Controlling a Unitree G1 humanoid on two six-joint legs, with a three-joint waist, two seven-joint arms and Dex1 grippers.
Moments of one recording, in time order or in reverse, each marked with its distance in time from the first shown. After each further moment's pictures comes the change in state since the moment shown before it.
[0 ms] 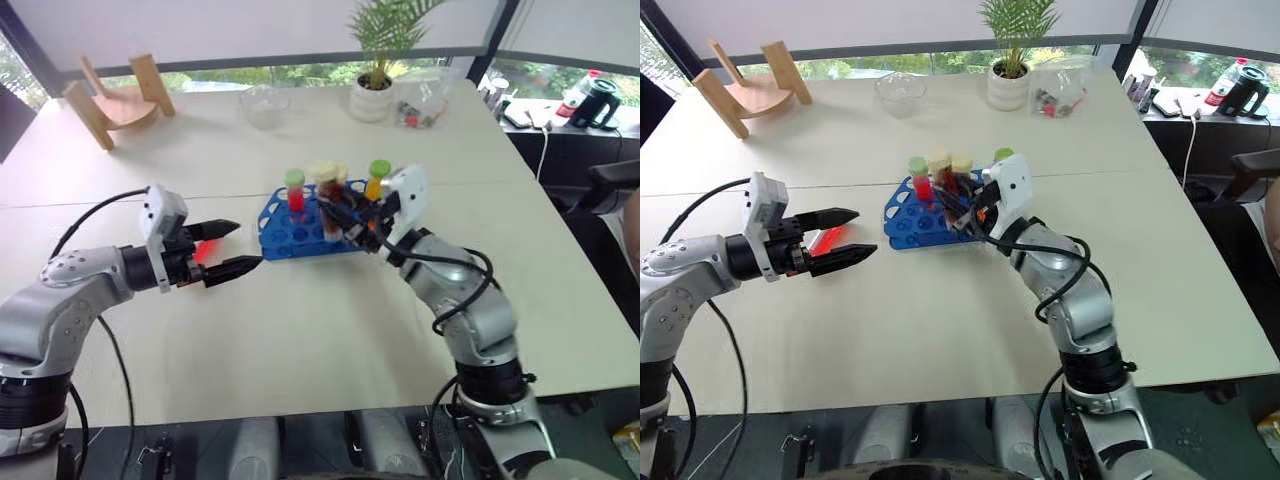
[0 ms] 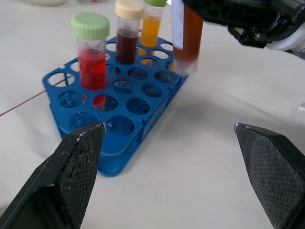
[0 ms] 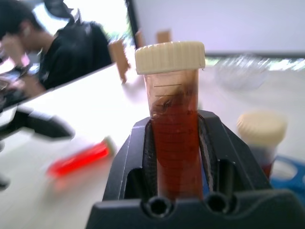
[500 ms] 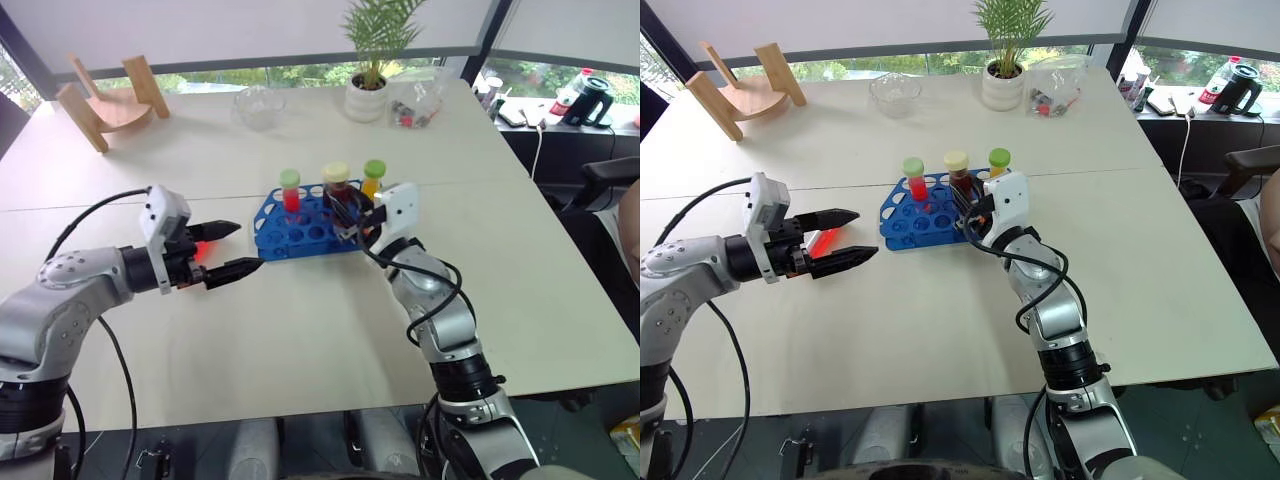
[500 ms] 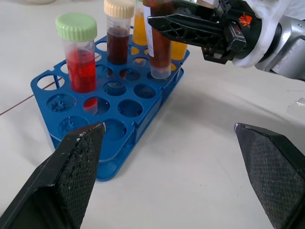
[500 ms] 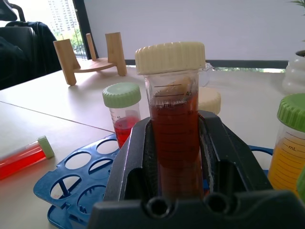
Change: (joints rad) left arm 0.016 0.012 -0.003 -0.036 0.006 0.010 0.004; right arm 0.035 0.030 0.027 0.216 -0.104 -0.230 -0.017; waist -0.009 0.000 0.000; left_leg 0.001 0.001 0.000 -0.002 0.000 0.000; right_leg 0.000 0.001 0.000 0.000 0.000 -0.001
